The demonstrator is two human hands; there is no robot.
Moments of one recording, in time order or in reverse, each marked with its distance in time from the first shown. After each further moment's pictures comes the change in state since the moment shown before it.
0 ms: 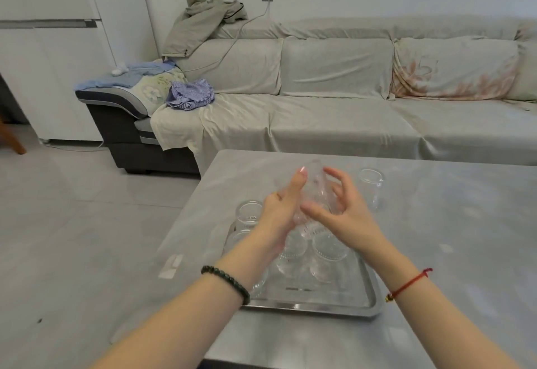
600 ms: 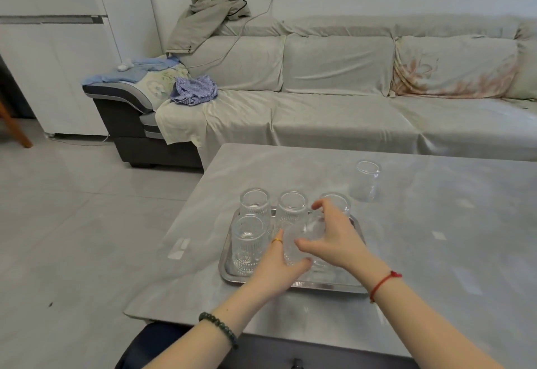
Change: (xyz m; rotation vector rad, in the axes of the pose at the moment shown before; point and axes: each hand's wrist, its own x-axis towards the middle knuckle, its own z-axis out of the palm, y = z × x) left_hand -0.052 -0.087 -0.029 0.679 -0.004 -0.096; right_hand -0.033 0.038 0.016 -0.588 -0.080 0.066
